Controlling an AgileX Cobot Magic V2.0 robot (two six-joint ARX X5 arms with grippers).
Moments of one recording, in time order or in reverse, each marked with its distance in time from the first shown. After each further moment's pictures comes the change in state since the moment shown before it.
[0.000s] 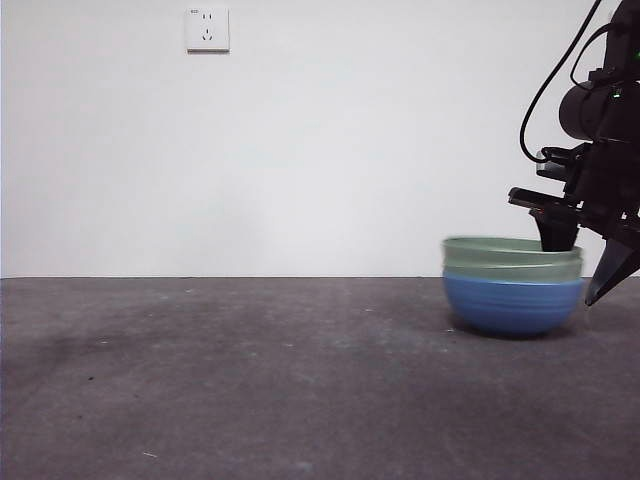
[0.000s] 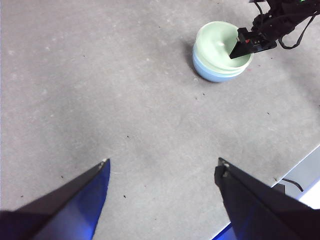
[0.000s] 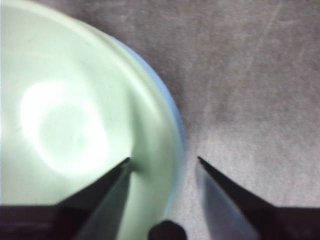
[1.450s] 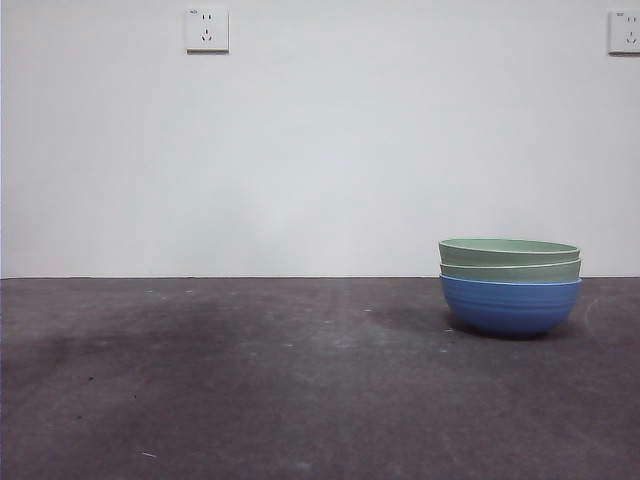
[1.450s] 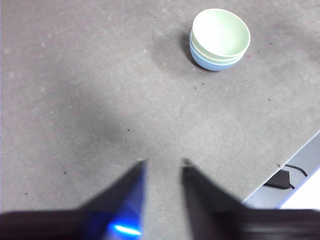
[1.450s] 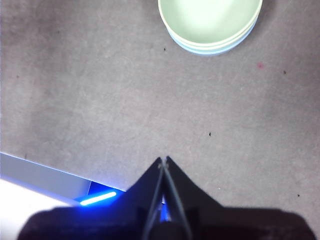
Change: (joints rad) left arm 0.000 0.000 0.000 -0.032 0.007 0.052; right arm 0.165 -0.797 -0.004 -0.606 0.002 -0.094
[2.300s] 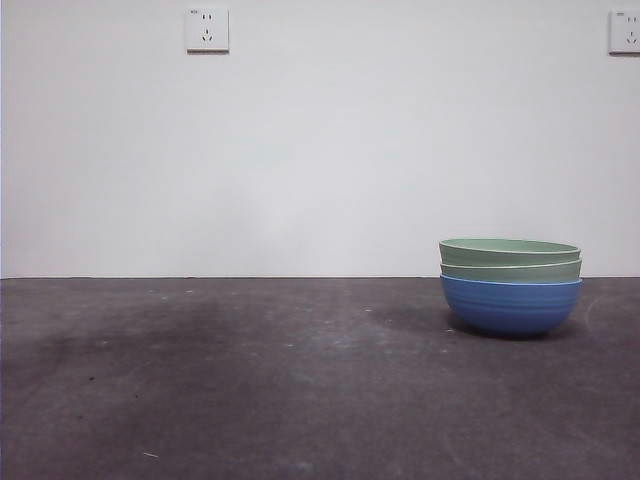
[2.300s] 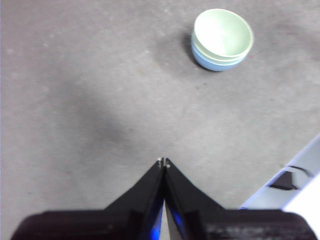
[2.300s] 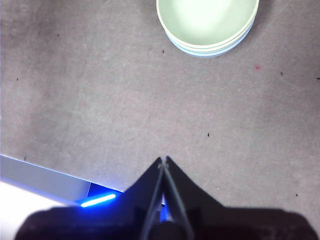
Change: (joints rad) left arm 0.001 -0.001 0.000 0.004 -0.021 0.007; right arm 0.000 -0.006 0.000 0.000 0.003 0.001
